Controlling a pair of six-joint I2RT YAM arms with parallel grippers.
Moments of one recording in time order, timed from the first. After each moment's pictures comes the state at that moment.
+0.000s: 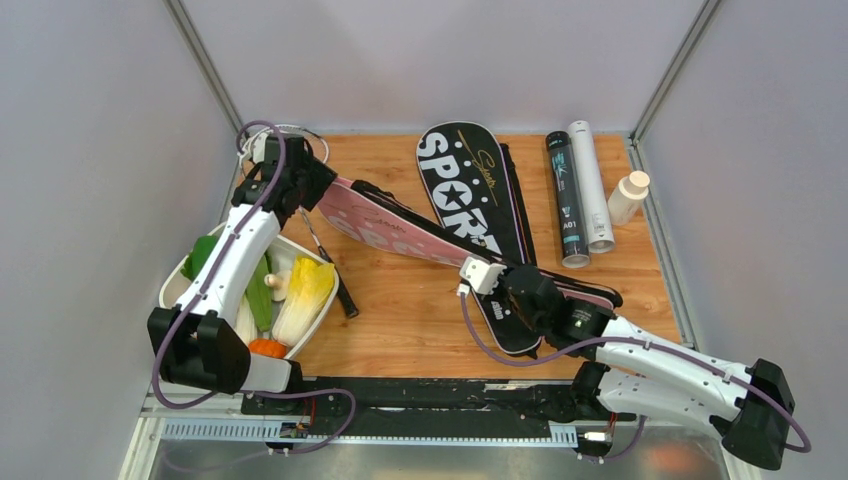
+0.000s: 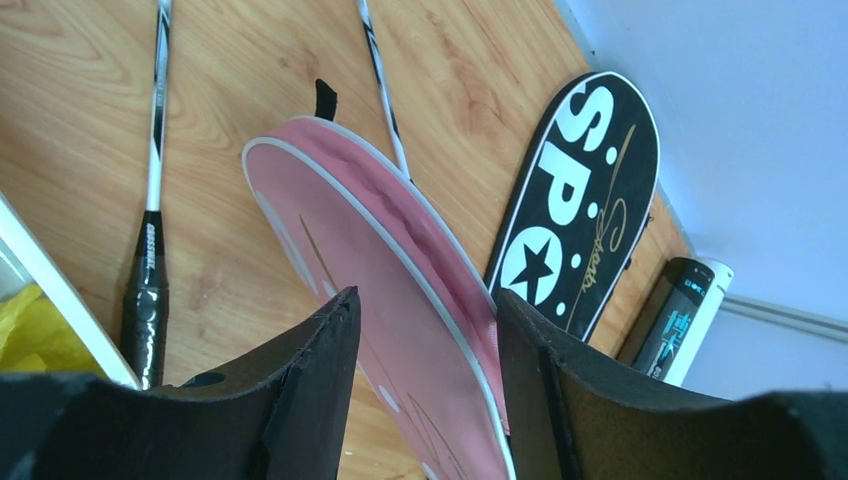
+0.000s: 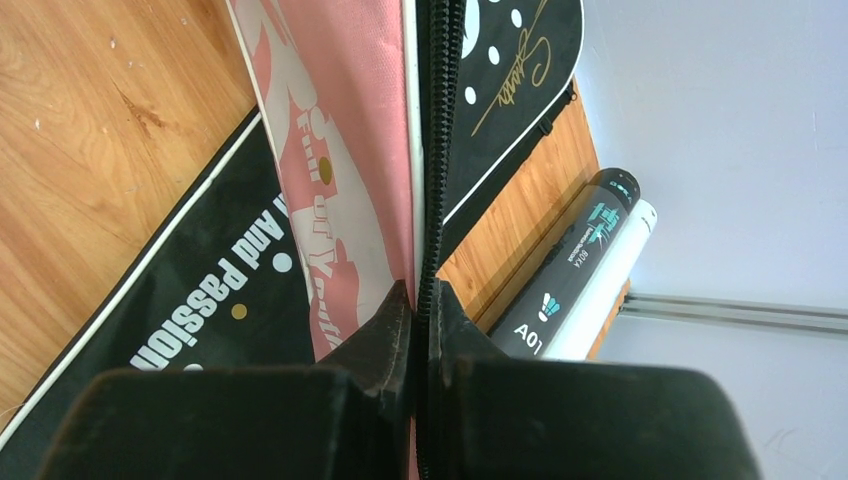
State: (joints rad) left arm -0.17 1.38 1.29 -0.60 -0.16 -1.01; right arm 0.99 0.86 0.59 -0.22 0.49 -0.65
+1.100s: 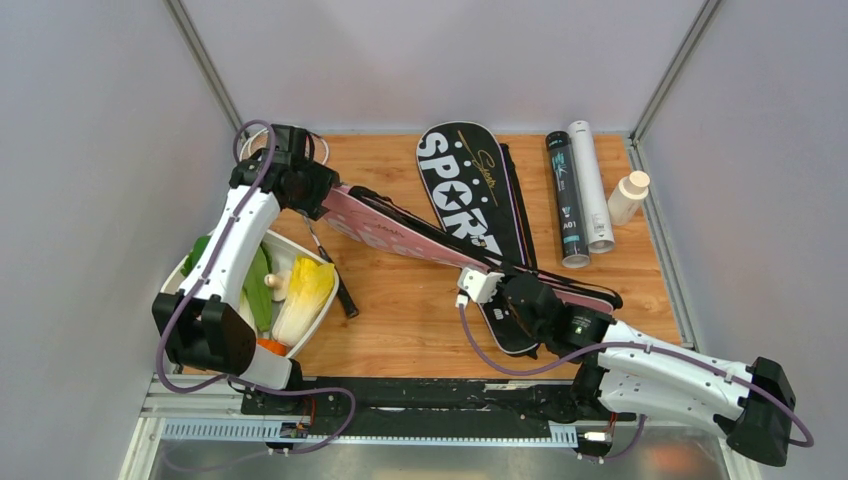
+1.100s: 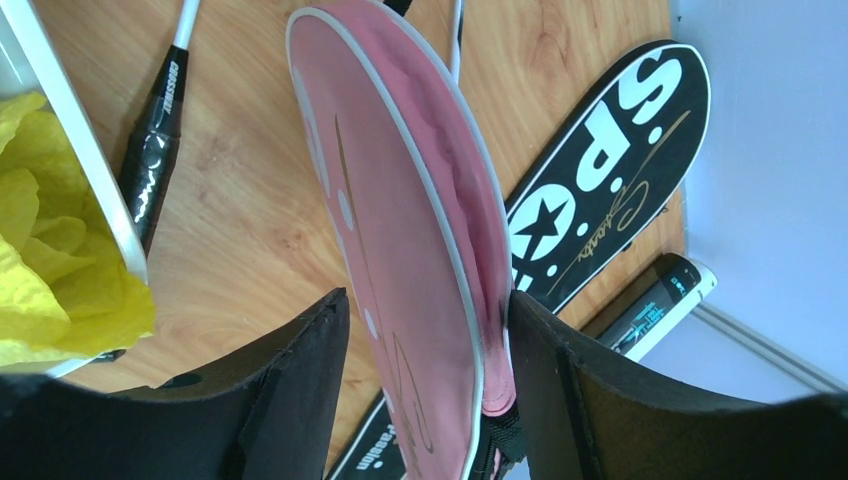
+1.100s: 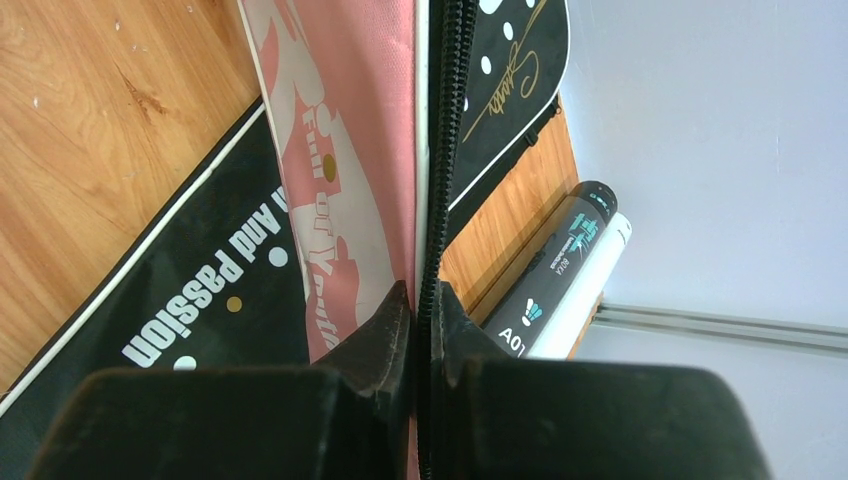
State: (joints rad) left arm -0.17 1.47 1.46 -0.92 -0.08 -1.25; right arm 1.05 0.84 0.55 -0.20 0.54 -0.70
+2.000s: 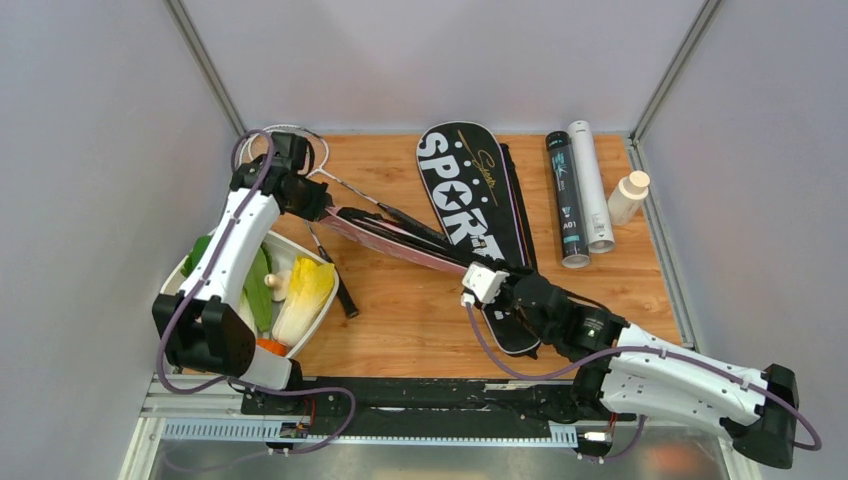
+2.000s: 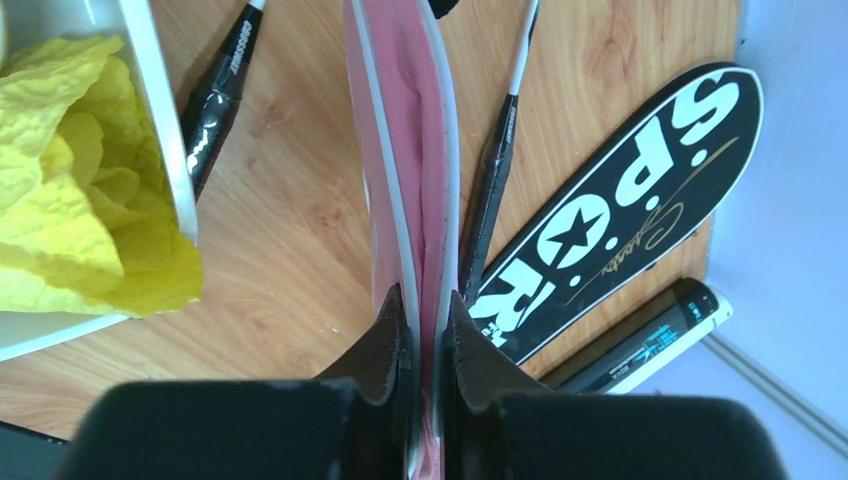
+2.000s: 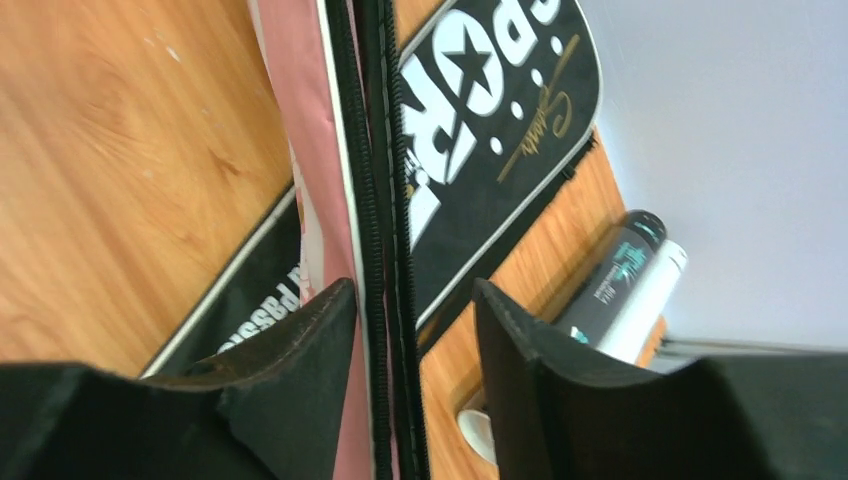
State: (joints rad) left arm -0.15 1.49 1.45 -1.01 -0.07 -1.34; right arm 1.08 0.79 0.58 -0.24 0.49 -0.61
